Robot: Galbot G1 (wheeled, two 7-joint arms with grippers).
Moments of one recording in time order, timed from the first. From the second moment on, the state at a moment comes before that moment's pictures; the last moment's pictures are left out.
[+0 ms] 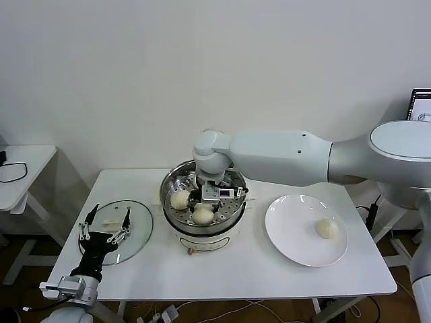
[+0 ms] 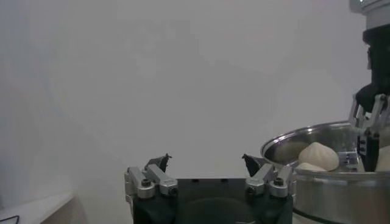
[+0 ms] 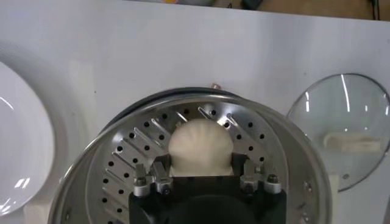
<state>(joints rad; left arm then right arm) 1.53 -1.46 -0.77 -2.08 0.01 -0.03 0.19 0.59 1.33 -1.39 1.34 -0.13 0.46 -1.03</state>
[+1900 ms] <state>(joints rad) 1.54 -1.48 -0.70 -2.11 0.05 -0.03 0.17 0.12 0.64 -0.91 1.13 -0.14 -0.08 -1.21</state>
